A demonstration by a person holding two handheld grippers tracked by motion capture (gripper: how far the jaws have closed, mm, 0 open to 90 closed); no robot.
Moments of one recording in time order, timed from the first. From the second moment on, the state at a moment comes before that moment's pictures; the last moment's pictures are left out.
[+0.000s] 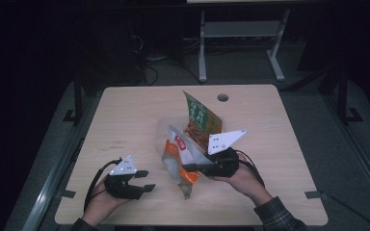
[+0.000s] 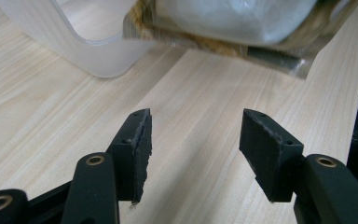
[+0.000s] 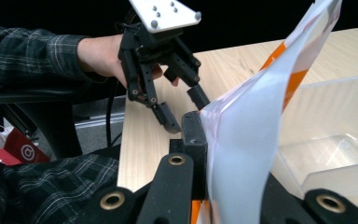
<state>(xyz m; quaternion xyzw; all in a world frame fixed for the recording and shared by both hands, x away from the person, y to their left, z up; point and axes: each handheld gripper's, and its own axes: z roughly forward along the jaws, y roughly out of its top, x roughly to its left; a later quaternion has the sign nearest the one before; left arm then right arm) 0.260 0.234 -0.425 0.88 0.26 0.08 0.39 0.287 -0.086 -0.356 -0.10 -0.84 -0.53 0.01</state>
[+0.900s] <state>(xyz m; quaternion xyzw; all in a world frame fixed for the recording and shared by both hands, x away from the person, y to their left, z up) 0.260 0.234 -0.425 0.88 0.26 0.07 0.39 0.330 -0.063 -0.323 -0.13 -0.83 -0.54 -0.06</state>
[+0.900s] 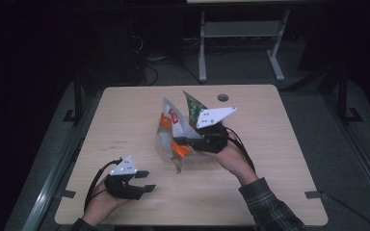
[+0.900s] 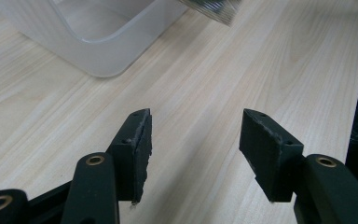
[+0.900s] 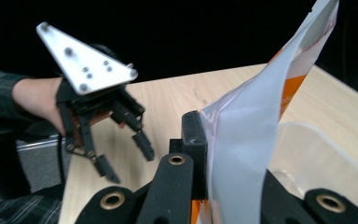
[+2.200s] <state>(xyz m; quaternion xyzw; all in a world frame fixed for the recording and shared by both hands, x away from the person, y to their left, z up) 0.260 0.232 -0.426 0.88 0.25 0.06 0.39 0.367 -0.051 -0.340 -0.18 -0.84 -0.51 -0.12</state>
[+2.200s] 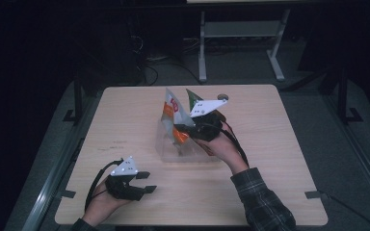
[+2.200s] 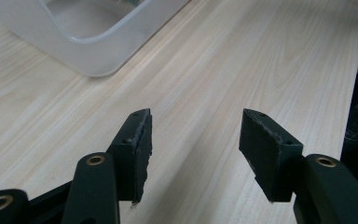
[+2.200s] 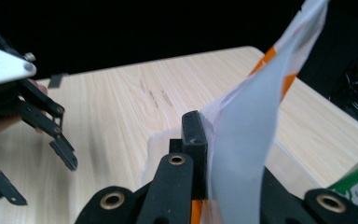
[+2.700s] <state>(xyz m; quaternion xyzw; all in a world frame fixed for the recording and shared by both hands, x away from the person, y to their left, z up) 0.259 0.231 -0.427 0.88 0.25 0.06 0.39 0.371 -0.042 -0.359 -0.20 -0.85 -0.48 -0.11</state>
